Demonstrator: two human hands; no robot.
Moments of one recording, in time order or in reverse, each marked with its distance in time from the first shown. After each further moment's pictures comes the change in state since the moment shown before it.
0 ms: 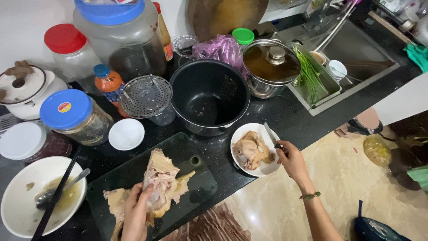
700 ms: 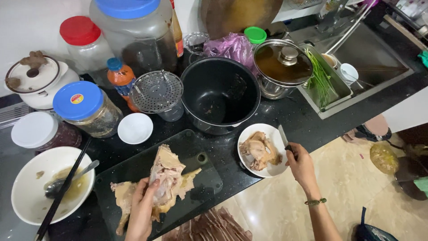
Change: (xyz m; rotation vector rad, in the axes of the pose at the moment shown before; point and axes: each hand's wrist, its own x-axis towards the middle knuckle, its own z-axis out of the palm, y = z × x) left_hand -0.006 0.003 -0.002 -0.029 -0.004 -0.007; right_hand 0.000 0.013 0.006 0.053 0.075 -0.069
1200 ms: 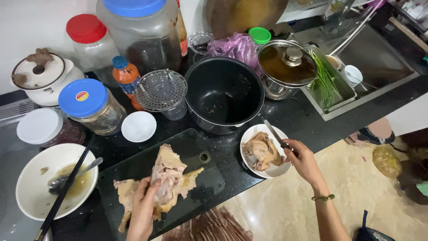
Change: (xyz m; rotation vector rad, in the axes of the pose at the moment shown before) left_hand 0.003 -0.008 -0.007 -0.003 -0.020 0.025; right_hand 0.012 -0.022 -0.013 -0.048 -0.200 -0.113
